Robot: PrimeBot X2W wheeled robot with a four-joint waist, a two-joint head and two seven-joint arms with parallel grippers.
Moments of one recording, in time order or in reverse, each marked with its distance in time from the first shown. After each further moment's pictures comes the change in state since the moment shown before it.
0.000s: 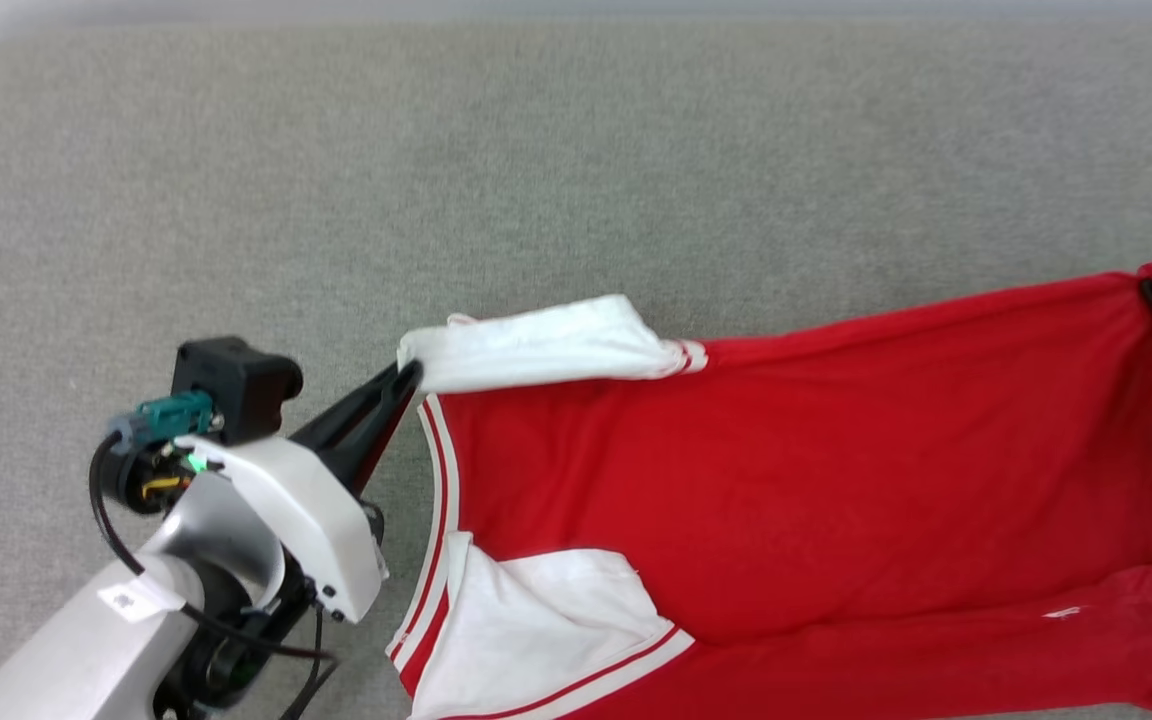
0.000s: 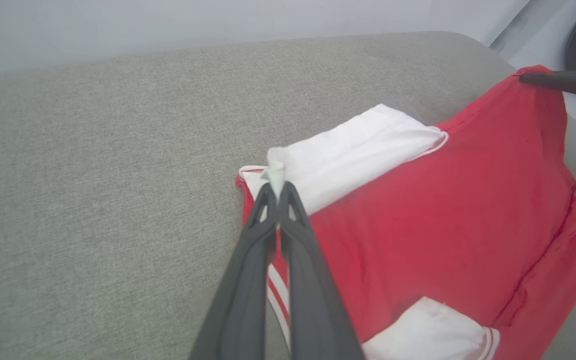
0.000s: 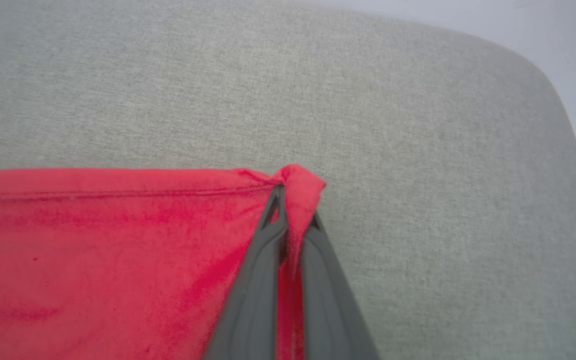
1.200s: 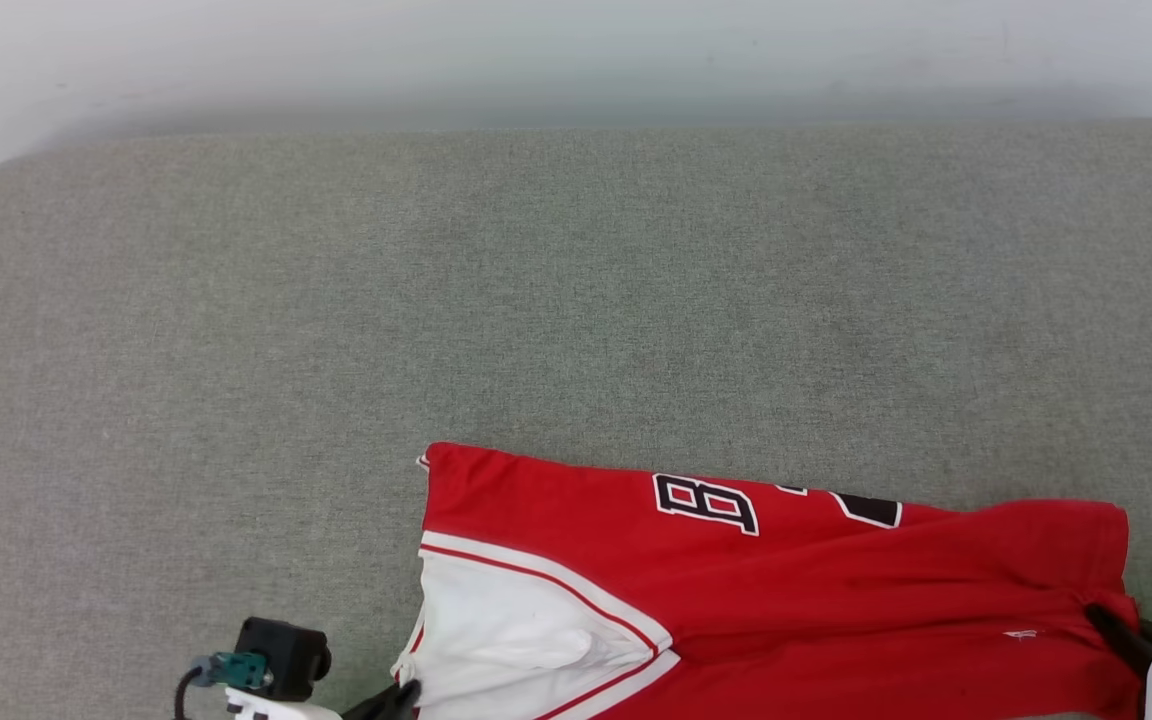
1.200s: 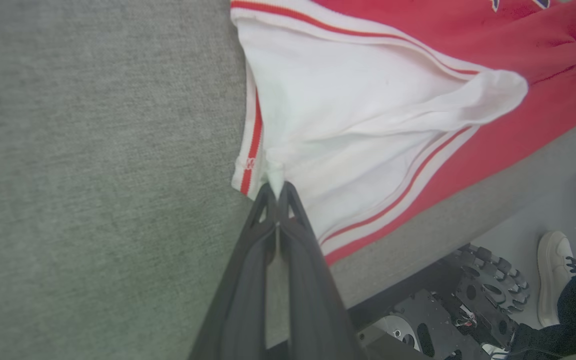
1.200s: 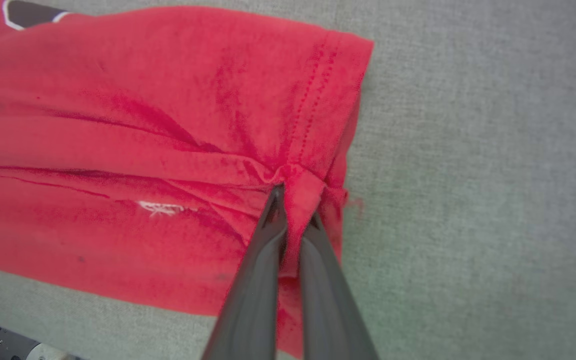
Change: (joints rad) left arm 0.372 0.029 -0.102 0.090 -0.094 0.017 -0.023; right arm 0.539 -0.112 0.072 -0.209 0.230 0.000 -0.034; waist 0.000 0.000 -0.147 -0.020
